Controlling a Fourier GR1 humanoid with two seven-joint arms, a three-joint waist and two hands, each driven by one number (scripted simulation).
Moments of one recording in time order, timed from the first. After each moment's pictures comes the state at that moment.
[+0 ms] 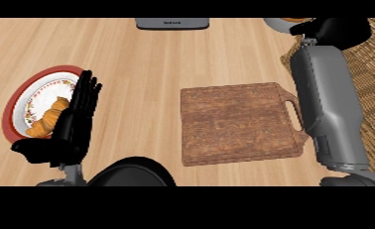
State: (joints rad) left arm 0.00 0.06 -0.04 -1.69 0.03 0.15 0.03; right arm -0.96 -0.12 -0.45 -0.84 1.74 -0.48 1.17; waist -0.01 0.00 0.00
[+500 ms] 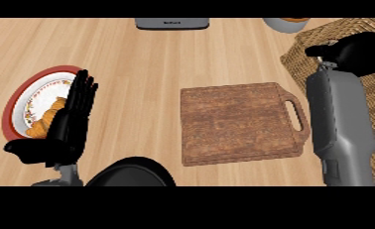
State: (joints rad) left arm 0.00 0.07 -0.02 -1.69 0.04 0.13 0.02; right arm -0.77 -0.11 -0.49 -1.02 1.68 -0.41 1.11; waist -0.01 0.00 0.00
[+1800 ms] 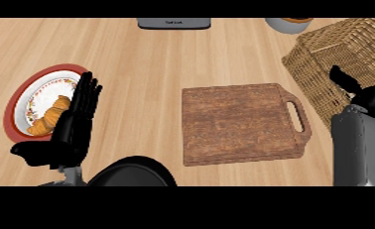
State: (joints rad) left arm 0.01 0.05 -0.03 -1.70 0.01 0.12 0.02; right arm -0.48 -0.13 -0.55 -1.18 1.46 -0.48 1.01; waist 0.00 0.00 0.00
